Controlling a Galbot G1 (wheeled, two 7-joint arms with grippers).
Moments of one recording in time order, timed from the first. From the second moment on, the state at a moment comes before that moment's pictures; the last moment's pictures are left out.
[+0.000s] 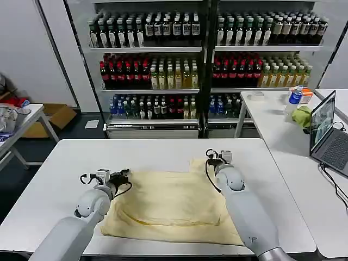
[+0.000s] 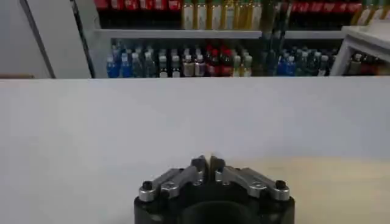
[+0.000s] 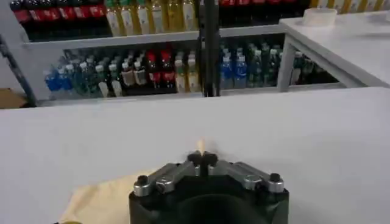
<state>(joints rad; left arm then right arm) 0.84 -1.01 -0.12 -1.53 -0.77 0.52 -0.24 -0.60 1.36 0.16 1.22 0.52 -0.51 0.27</state>
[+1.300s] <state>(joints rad) 1.01 -0.92 -0.30 -1.80 -0.87 0.49 -0.23 -0.87 1.17 0.25 1.77 0.64 -0.53 0.31</state>
